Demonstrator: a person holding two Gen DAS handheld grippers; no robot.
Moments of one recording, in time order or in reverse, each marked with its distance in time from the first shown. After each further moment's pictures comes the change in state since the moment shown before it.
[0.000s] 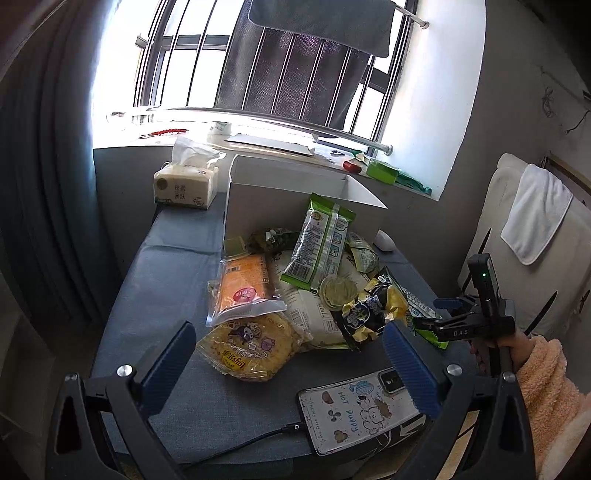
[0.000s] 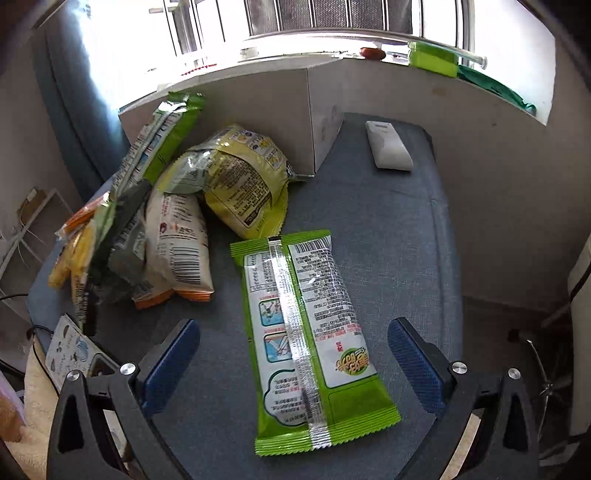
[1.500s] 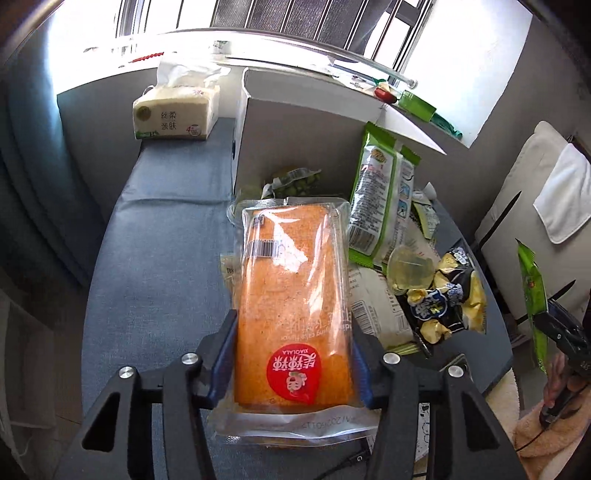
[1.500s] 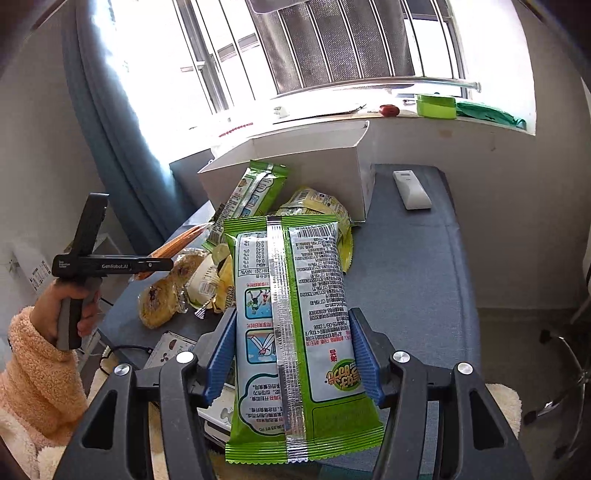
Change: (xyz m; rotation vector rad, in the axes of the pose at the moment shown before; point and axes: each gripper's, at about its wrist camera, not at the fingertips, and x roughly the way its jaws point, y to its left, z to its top) left arm 0.093 0.047 0.027 -0.001 0.301 -0.010; right arm -0.111 0.053 -0.031 0.102 -0.258 0.172
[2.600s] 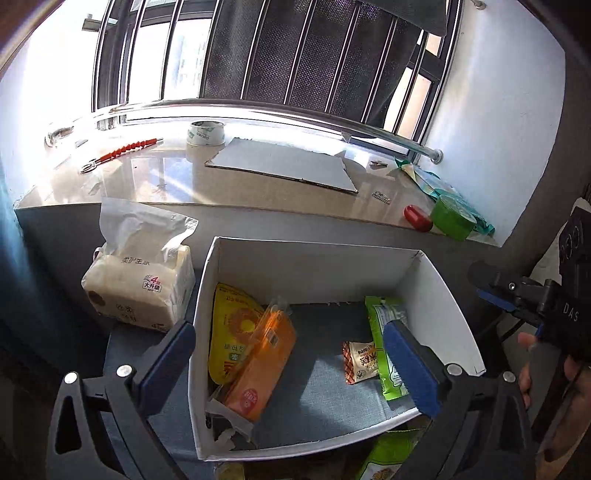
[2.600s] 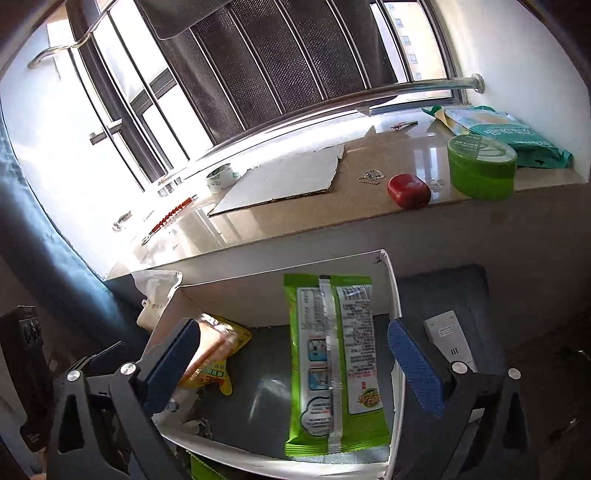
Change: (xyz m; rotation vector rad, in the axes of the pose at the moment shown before) left arm 0.079 -0.015 0.246 -0.018 -0.201 0.051; right arm 0.181 -0.067 0.263 0.269 -0.044 -0.049
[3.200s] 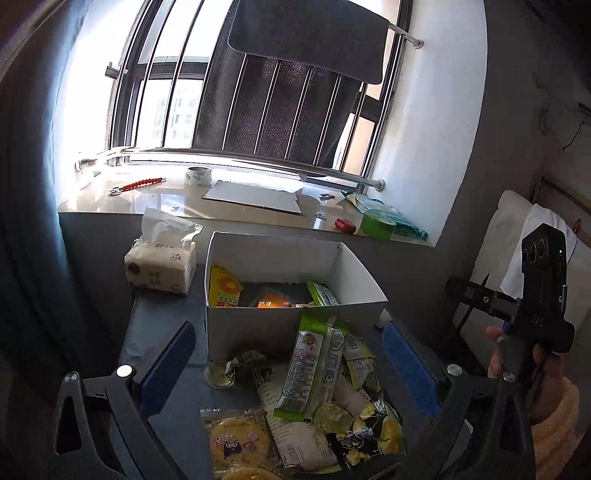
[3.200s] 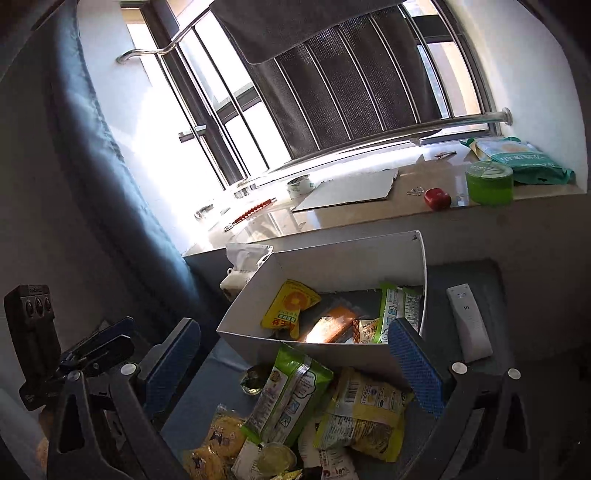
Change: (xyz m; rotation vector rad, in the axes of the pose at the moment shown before) left arm -0.197 -0.025 -0.125 0.043 -0.184 -0.100; right arm -0.149 0.042 -0.106 -0.188 -0.122 0.172
